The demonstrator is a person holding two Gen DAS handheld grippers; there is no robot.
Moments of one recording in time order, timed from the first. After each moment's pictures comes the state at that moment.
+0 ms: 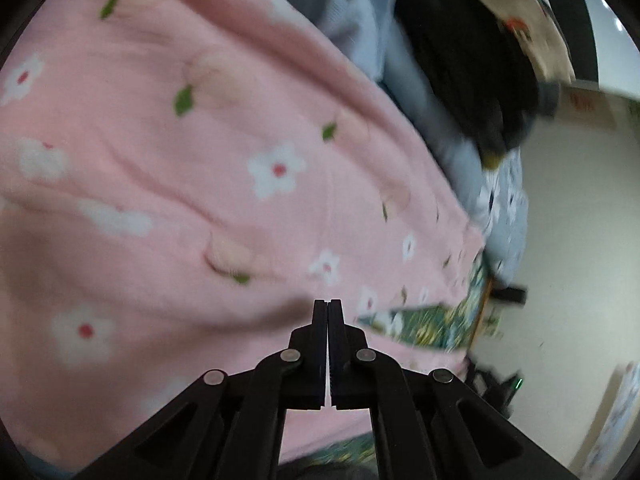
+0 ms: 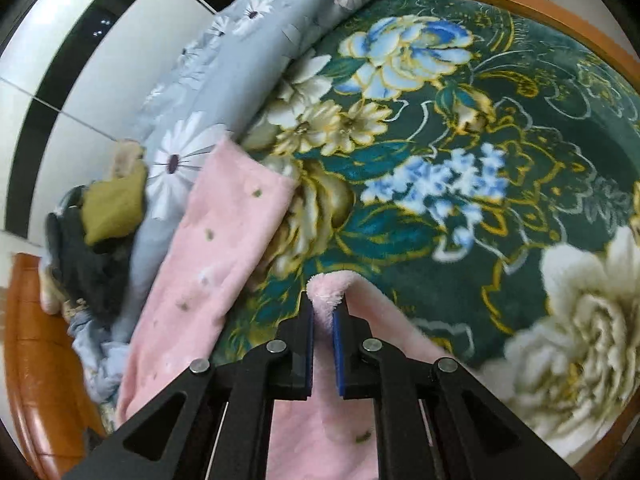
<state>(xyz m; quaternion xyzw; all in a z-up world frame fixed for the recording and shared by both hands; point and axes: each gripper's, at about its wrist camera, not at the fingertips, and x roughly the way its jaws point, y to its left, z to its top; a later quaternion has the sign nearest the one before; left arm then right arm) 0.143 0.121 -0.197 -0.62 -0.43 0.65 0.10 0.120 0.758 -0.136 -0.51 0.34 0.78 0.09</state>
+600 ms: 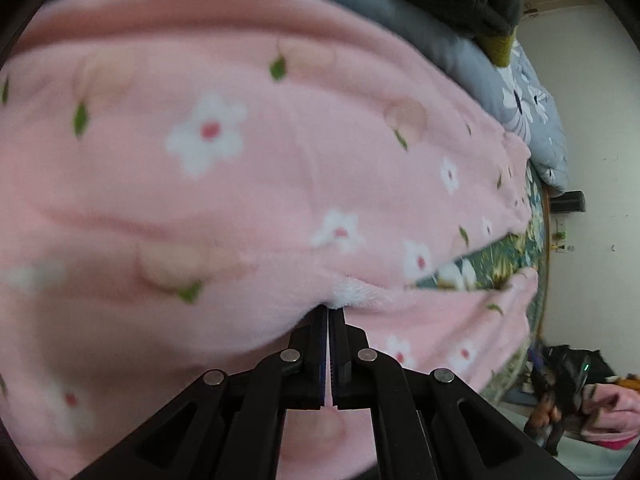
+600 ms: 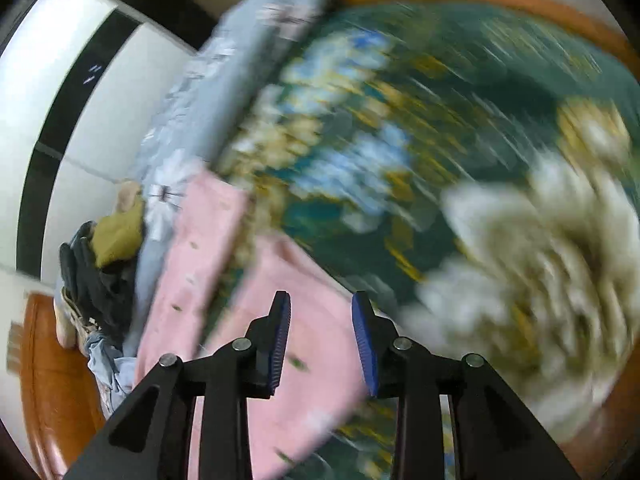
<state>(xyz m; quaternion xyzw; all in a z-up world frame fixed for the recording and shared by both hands) 0.130 0.173 -0.218 -0.66 -0.25 0.70 0.14 0.253 0.800 -0.153 -0.46 0.43 0.76 0.12</state>
